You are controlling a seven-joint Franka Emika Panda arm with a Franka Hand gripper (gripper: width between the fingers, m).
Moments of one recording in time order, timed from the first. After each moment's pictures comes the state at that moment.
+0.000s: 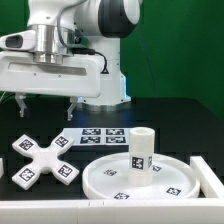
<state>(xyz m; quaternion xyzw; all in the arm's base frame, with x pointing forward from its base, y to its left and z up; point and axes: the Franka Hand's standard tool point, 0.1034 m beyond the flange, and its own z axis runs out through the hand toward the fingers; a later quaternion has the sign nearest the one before) 0.474 -0.130 0.093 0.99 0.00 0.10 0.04</state>
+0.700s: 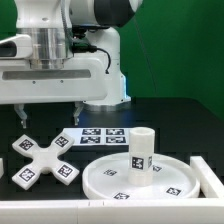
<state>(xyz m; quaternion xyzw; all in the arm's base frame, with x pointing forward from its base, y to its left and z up) 0.517 -0.120 0.093 1.00 0.06 0.02 0.01</state>
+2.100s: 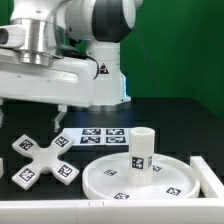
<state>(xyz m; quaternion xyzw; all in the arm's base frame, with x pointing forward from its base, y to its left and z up) 0.551 -0.136 0.098 0.98 0.13 0.13 0.08</state>
